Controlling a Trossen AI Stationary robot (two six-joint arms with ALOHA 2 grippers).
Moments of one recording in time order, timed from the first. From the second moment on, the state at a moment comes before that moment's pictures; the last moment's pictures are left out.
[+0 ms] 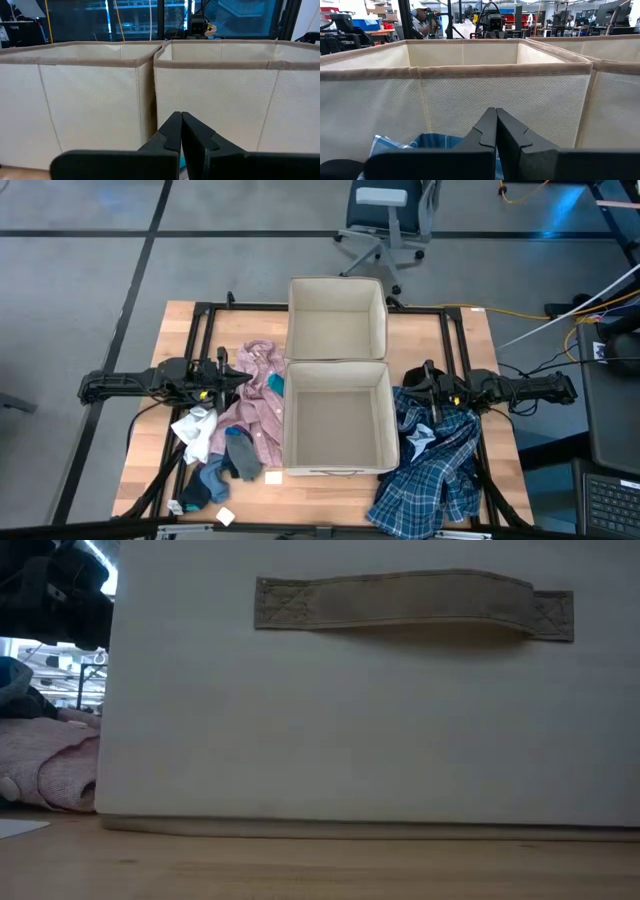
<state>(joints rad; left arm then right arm) 0.02 0.01 0.04 -0.05 -0.14 0.03 0.11 0.03 0.02 0.03 0.05 0.02</state>
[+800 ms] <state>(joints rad) 0.02 0.01 0.04 0.08 -0.14 0.01 0.11 0.03 0.02 0.06 0.09 0.12</state>
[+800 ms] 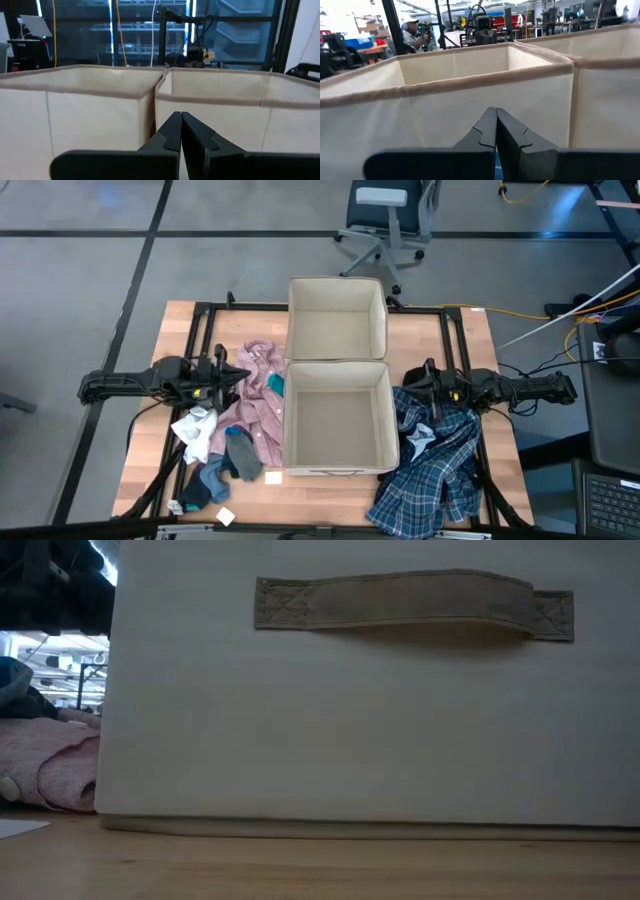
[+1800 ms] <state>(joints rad) 0.02 0.61 0.68 -0.45 -0.22 -0.13 0.11 0.03 0.02 0.06 0.29 0.04</state>
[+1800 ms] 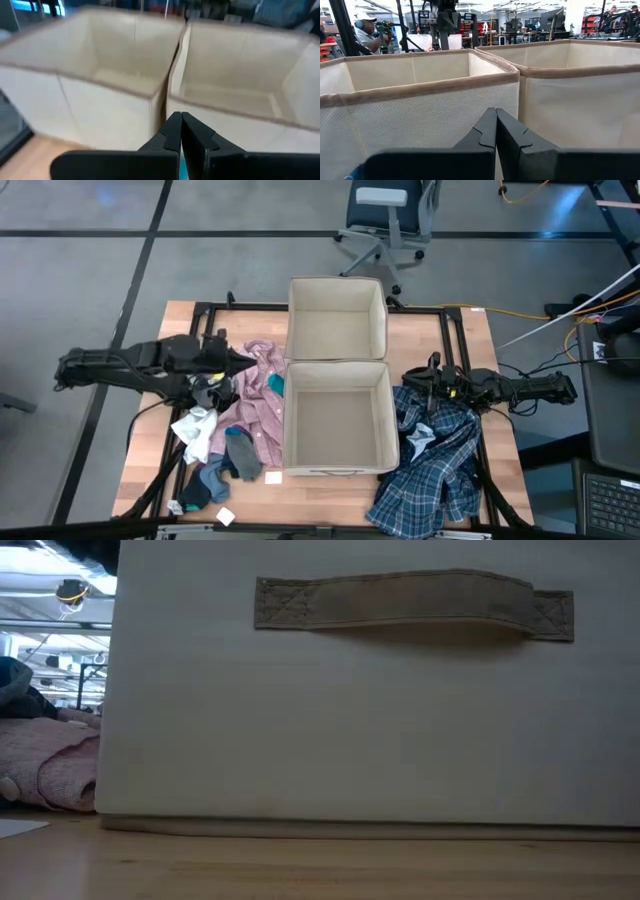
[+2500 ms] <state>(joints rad) 0.01 1.00 0.92 -1.23 -0.01 -0.52 0.11 0.03 0.02 0.05 0.32 0.02</state>
